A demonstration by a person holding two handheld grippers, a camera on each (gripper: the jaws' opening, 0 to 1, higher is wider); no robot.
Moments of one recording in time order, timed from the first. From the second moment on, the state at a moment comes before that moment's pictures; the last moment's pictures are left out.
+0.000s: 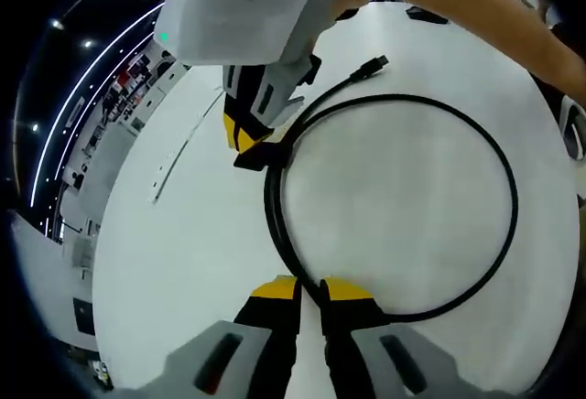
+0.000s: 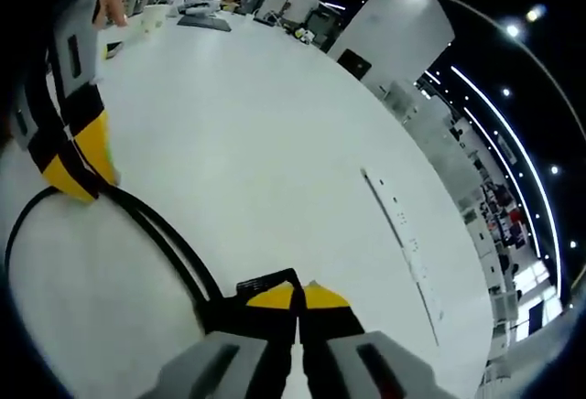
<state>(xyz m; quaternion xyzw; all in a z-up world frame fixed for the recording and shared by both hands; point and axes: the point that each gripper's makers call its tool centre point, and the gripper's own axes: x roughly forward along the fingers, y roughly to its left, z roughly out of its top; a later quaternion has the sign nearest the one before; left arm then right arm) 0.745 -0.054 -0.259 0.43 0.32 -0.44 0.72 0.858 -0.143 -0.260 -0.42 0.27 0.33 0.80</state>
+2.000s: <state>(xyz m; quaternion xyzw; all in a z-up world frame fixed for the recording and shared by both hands) 0.745 -0.054 -0.260 0.41 0.33 -0.43 0.73 0.860 -0.153 -0.259 -0.36 0.21 0.28 0.87</state>
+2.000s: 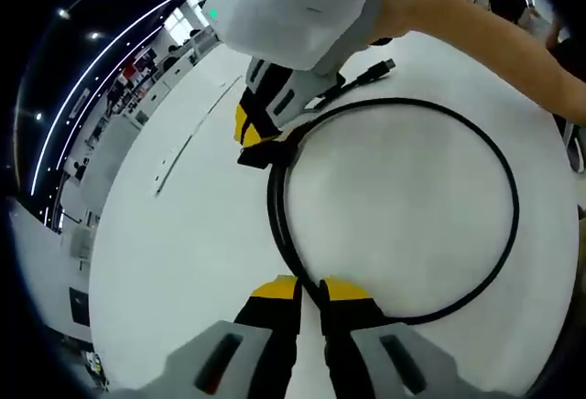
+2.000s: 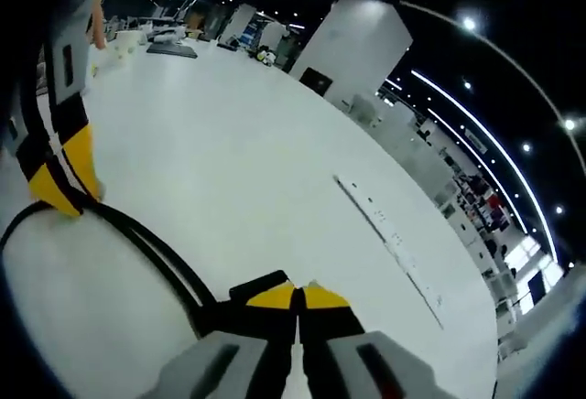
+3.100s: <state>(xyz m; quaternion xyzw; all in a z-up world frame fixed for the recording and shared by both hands) 0.743 -0.044 -0.267 0.46 0.35 -0.36 0.73 0.769 -0.158 -0.176 -0.39 0.14 0.34 0.84</state>
